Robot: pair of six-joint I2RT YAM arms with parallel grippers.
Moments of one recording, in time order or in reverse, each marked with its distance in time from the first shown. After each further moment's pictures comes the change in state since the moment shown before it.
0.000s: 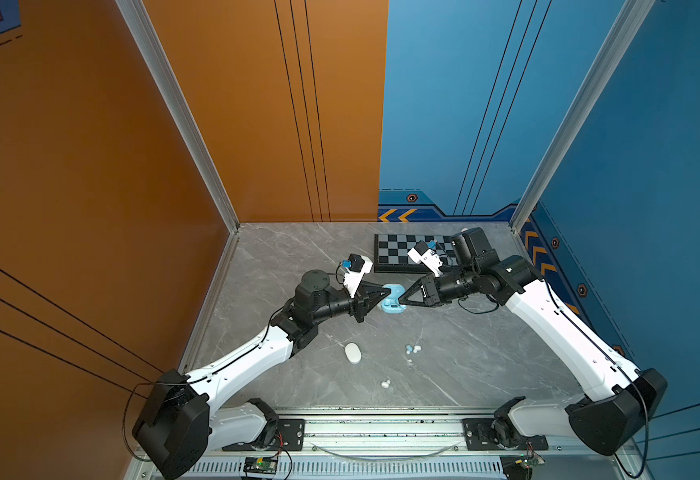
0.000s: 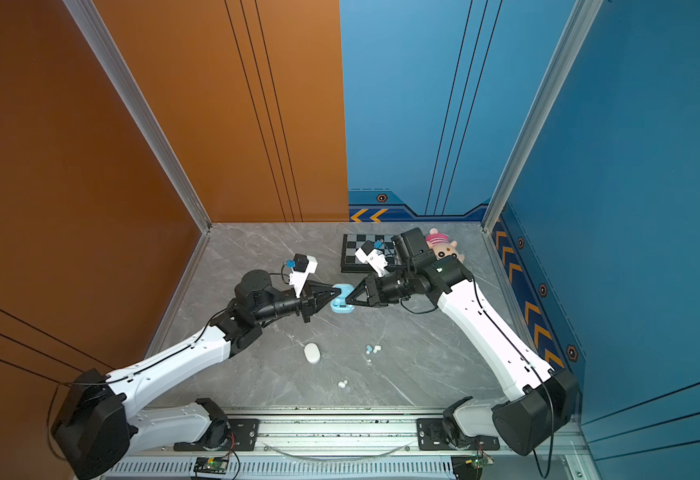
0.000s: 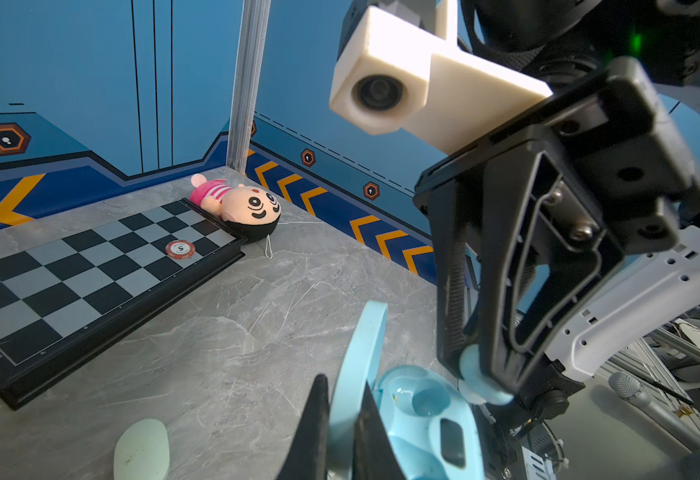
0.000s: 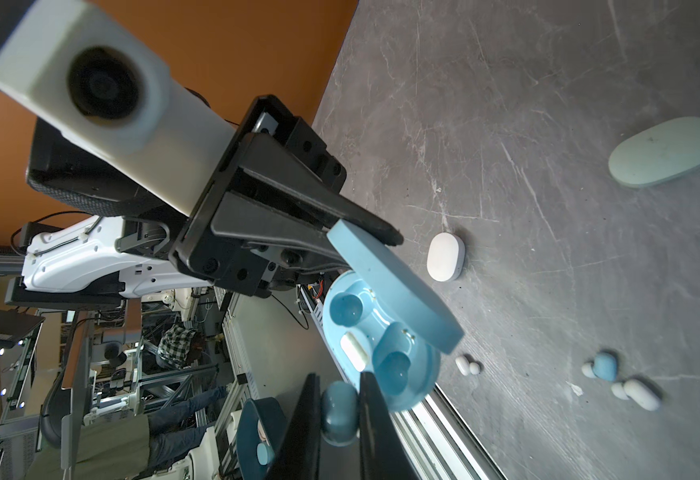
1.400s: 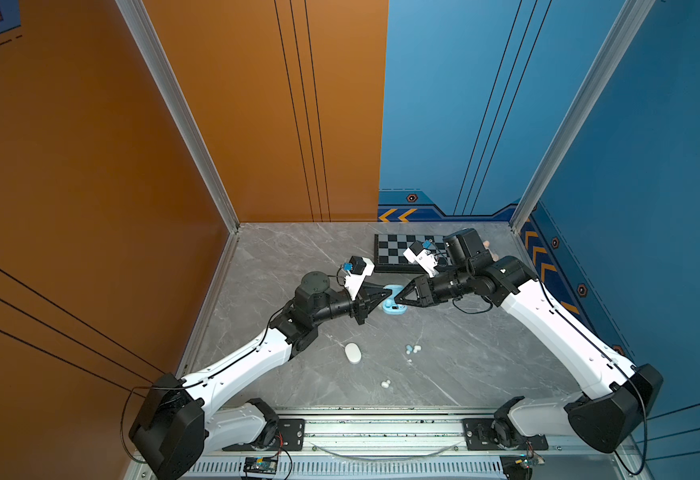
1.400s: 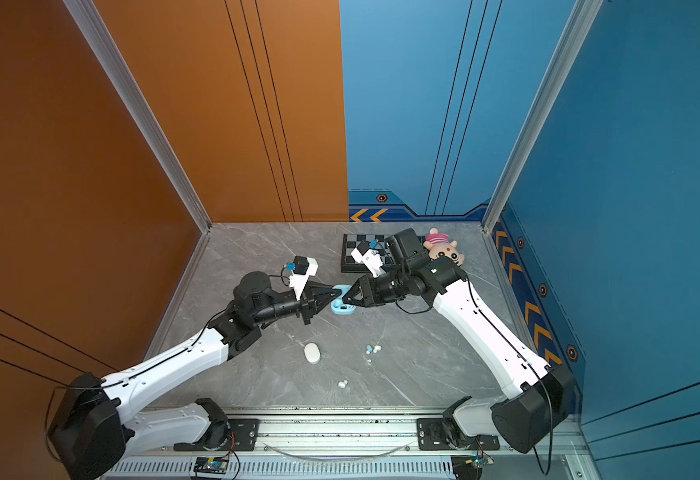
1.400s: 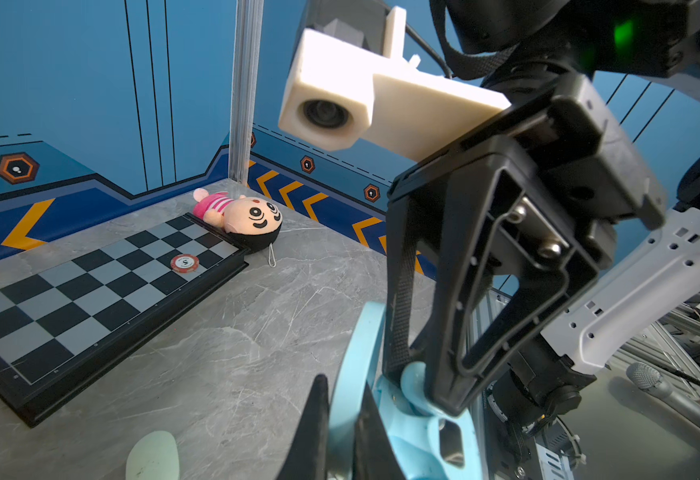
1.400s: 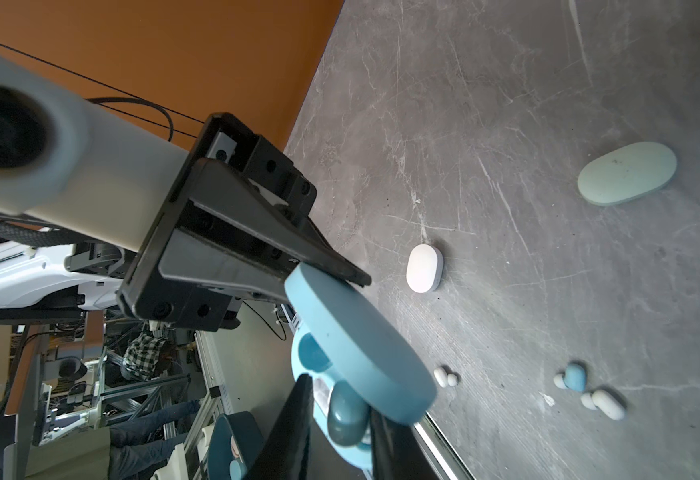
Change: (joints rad) left arm -0.023 -0.025 0.000 -0.012 -0.035 0.054; right arm 0.039 0.015 -0.001 0.035 0.087 -0.005
